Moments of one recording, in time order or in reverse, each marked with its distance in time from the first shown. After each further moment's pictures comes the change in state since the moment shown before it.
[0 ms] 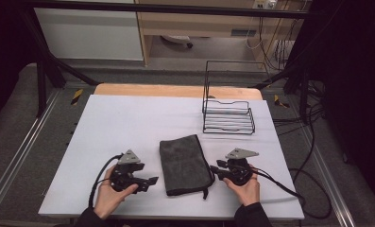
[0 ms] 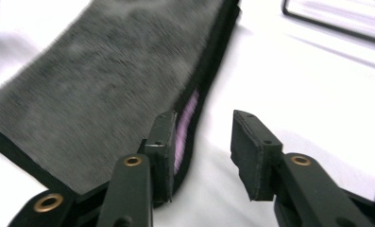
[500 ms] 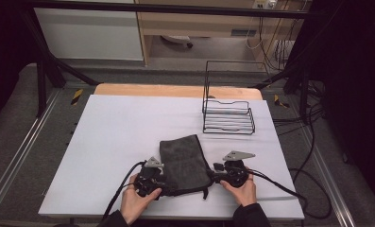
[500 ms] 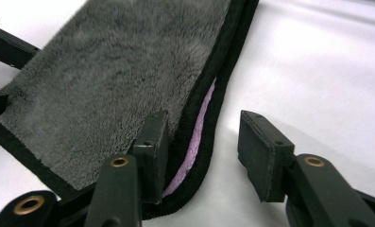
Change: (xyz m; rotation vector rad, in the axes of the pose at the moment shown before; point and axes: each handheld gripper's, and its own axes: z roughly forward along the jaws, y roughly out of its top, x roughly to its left) left arm -0.032 0.000 0.044 0.080 -0.051 -0.107; right arm 0.000 -0.009 0.018 0.018 0.077 0.029
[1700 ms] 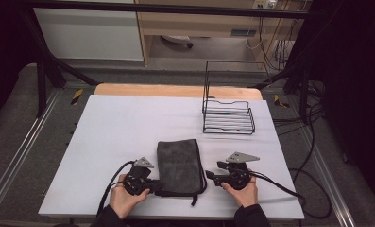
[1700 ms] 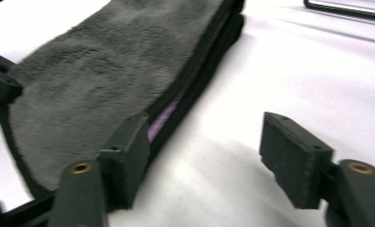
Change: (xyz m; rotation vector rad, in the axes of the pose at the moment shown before) left arm 0.022 -0.008 -0.029 0.074 -0.028 0.038; right arm 0.003 -0.003 -0.011 -0.075 -0.004 0.012
